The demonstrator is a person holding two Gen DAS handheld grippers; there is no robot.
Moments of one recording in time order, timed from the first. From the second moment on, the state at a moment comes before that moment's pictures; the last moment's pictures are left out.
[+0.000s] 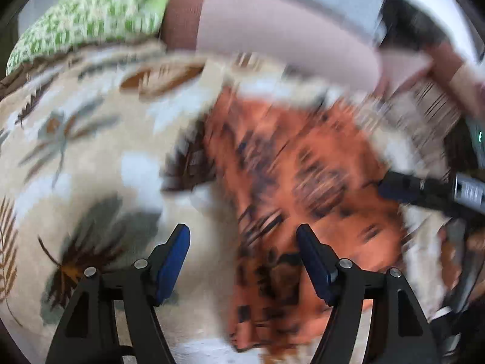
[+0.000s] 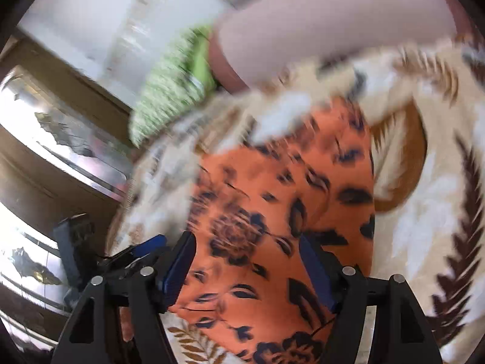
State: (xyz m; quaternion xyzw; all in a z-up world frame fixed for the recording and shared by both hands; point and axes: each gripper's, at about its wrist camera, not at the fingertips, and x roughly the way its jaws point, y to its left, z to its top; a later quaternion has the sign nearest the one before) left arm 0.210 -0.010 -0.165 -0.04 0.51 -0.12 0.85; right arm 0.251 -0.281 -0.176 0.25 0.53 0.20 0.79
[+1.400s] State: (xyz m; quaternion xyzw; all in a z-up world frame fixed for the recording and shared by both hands) left arm 0.174 -0.022 -0.133 0.00 0.50 -0.05 0.86; right arm 0.278 -0.263 -0.128 0.24 0.49 0.17 0.82
